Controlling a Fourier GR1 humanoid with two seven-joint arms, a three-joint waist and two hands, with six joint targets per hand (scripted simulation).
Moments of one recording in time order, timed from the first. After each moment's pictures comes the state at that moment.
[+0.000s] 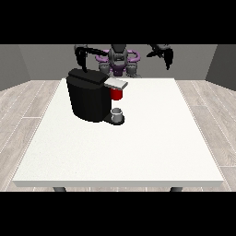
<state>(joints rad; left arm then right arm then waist) -0.33 0.02 0.19 -1.22 -0.16 -0.31 -0.13 -0.51 -0.16 -0.19 -1.14 -0.05 0.00 0.11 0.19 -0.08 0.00</state>
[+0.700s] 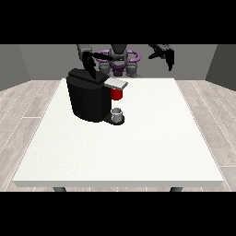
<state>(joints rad) -0.24 0.06 0.17 -1.40 -0.12 -0.27 -0.09 -0.64 -0.15 -0.13 -1.05 -0.02 0.01 0.08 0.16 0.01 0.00</state>
